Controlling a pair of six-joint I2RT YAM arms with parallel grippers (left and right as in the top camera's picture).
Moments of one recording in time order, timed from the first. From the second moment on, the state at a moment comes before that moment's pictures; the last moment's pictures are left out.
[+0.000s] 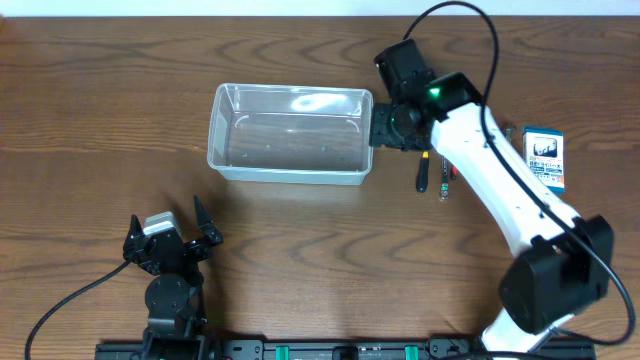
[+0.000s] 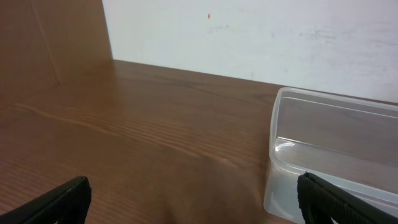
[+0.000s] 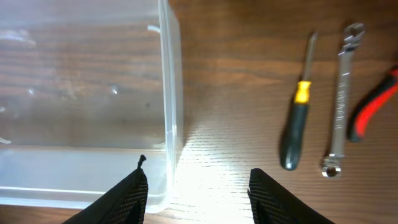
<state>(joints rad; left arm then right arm) -0.10 0.06 0.03 -0.10 -0.38 -0.10 0.44 1.84 1.62 -1.04 0.03 0.55</state>
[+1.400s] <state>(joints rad) -0.10 0.06 0.03 -0.10 -0.38 -0.10 0.41 2.02 1.63 -1.19 0.12 0.47</state>
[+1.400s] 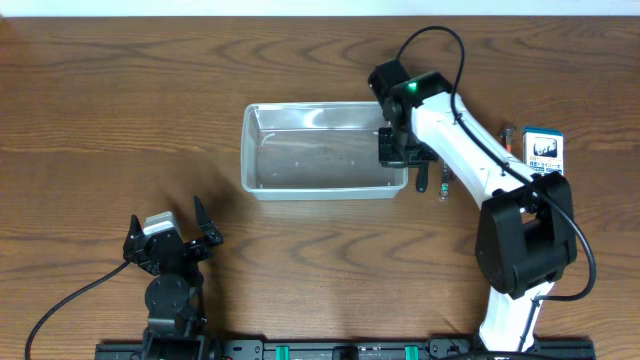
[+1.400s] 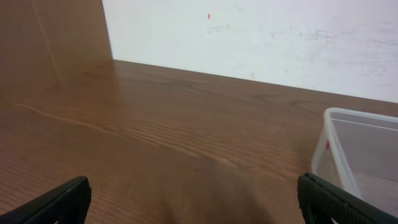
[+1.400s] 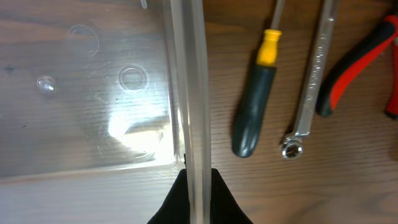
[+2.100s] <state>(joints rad) -0.10 0.06 0.03 -0.10 -0.38 -0.10 0.37 2.01 1.62 -1.12 0.18 0.44</state>
